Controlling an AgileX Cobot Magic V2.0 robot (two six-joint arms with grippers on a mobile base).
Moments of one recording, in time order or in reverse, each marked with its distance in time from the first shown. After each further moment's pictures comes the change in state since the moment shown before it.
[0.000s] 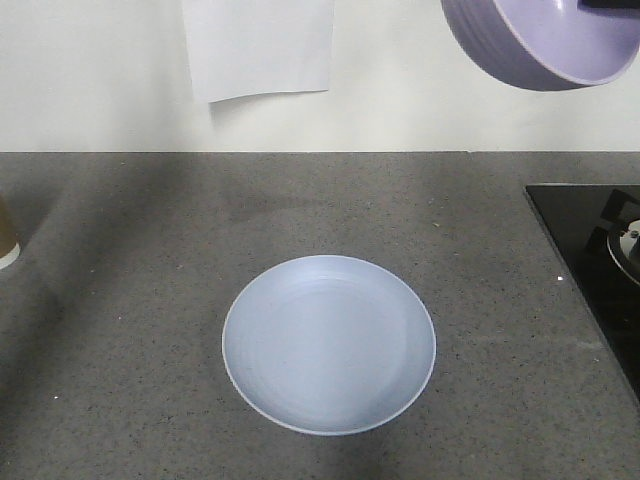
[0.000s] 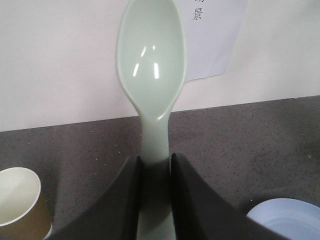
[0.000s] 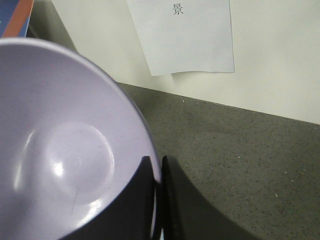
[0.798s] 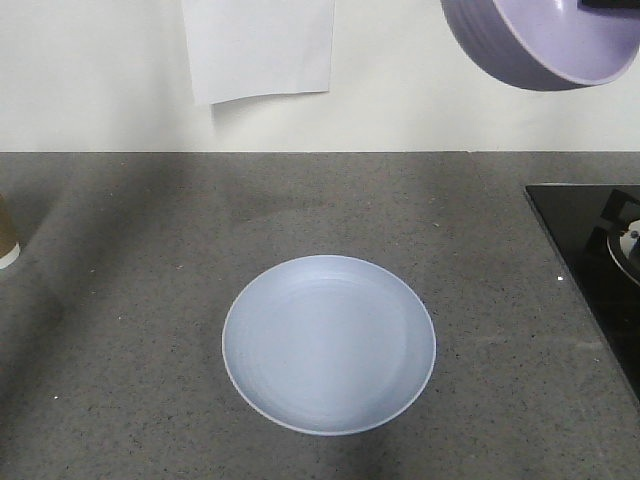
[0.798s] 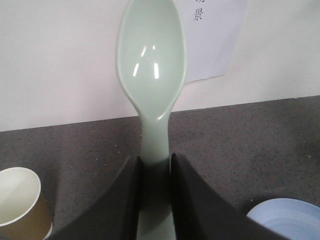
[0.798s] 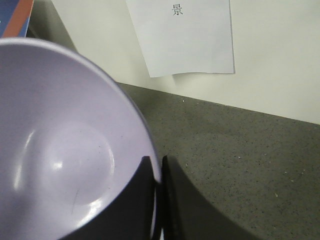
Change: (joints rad) left arm 0.000 0.000 0.000 0.000 0.000 0.000; right arm 0.000 0.000 0.000 0.000 0.000 0.000
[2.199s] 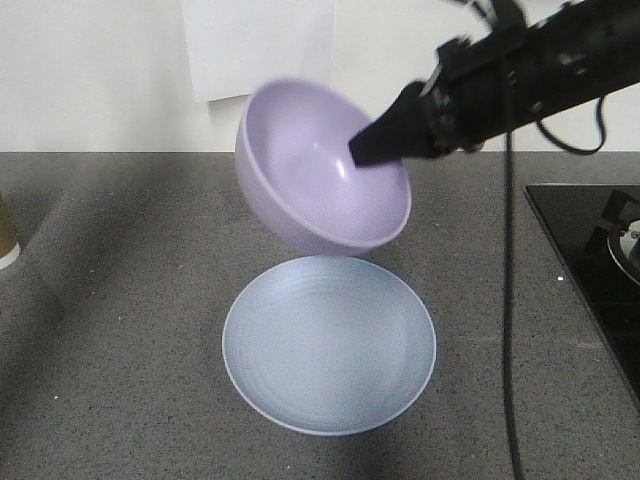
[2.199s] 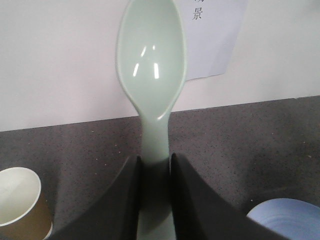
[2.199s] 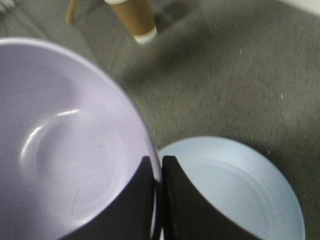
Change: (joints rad) left arm 0.000 0.000 0.000 0.000 0.000 0.000; right arm 0.423 0.319 0.000 -0.082 0.025 -0.142
